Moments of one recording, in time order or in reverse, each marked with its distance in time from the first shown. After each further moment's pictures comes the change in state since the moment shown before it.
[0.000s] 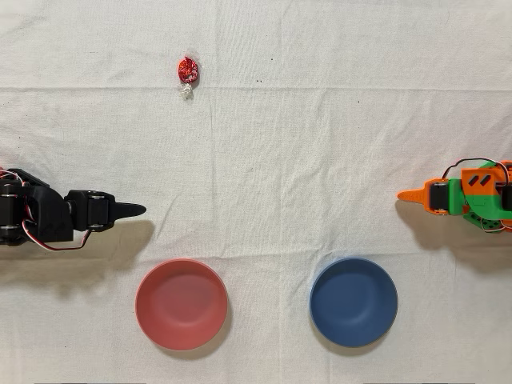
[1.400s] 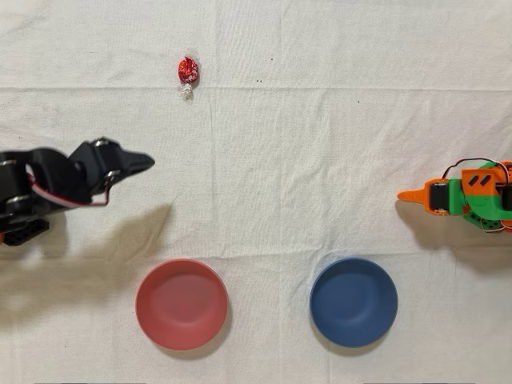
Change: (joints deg) arm -20.5 -51.9 -53.7 8.4 -12.5
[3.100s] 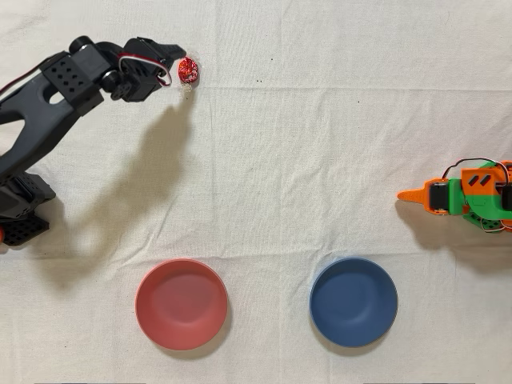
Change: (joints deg) arm -23.0 -57.5 -41.7 5.4 3.5
